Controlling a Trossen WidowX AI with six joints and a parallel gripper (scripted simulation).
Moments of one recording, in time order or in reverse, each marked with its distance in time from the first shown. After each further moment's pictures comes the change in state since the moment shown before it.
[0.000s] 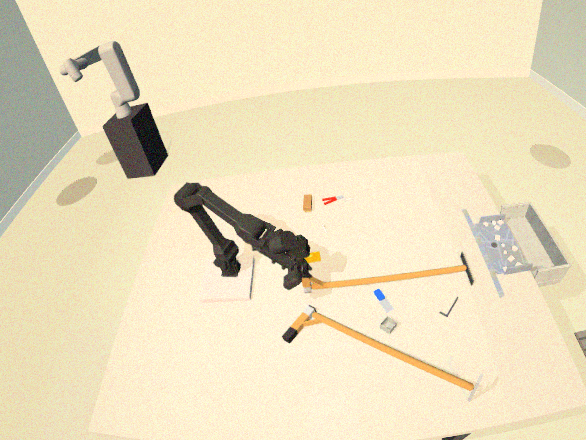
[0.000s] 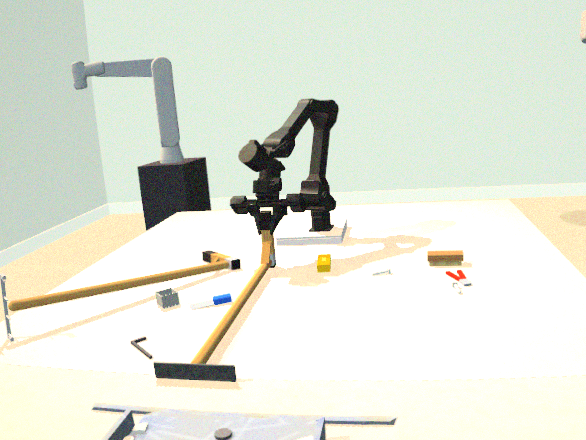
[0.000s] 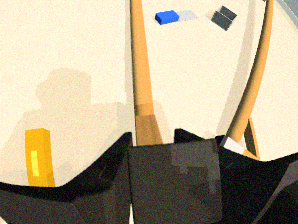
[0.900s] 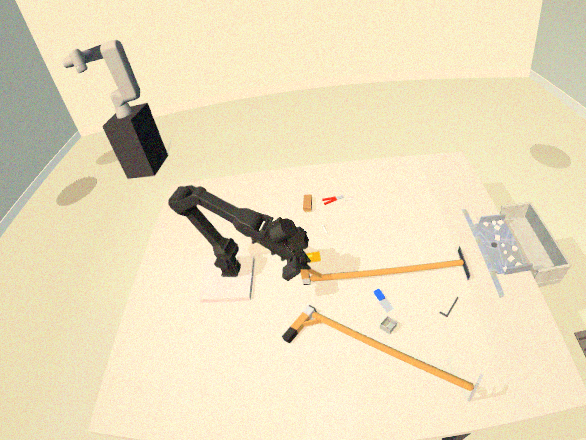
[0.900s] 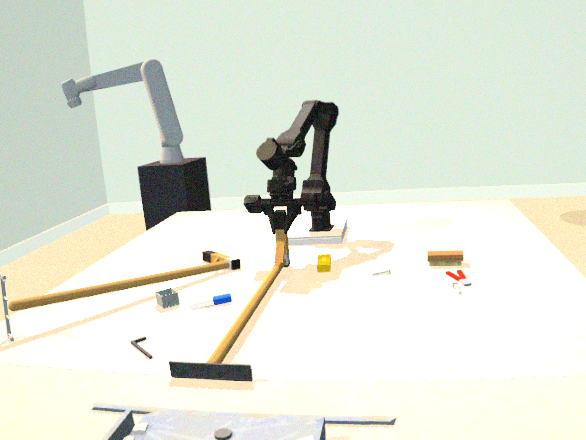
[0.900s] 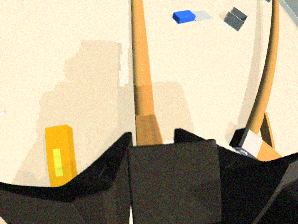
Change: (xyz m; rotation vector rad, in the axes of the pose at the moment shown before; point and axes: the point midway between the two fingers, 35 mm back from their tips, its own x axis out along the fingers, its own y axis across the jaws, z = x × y) arm -0.002 0.036 -0.003 0.010 0.001 -0.001
